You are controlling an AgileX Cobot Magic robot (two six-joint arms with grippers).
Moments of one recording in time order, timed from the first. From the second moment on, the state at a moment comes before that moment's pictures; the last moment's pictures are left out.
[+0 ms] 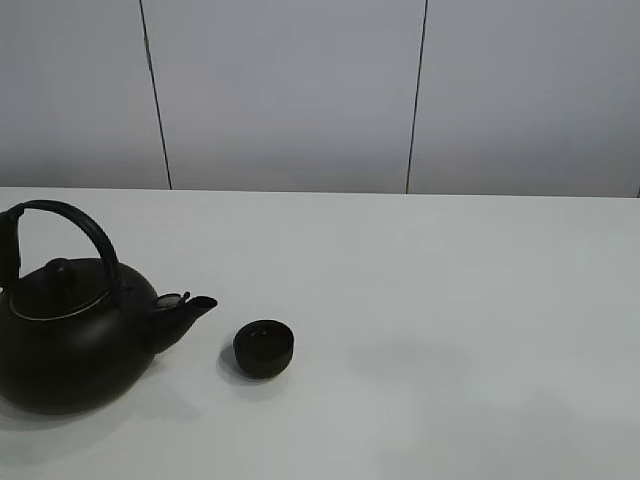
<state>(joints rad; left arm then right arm) 0.33 1.14 -1.10 -0.11 0.52 0.18 -0.04 -0.02 -0.47 0.11 1.09 -0.18</state>
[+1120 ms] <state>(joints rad) 0.28 -0.02 -0.72 -0.17 1.26 0.19 -0.04 -0.02 -0.47 0.11 1.09 -0.18</state>
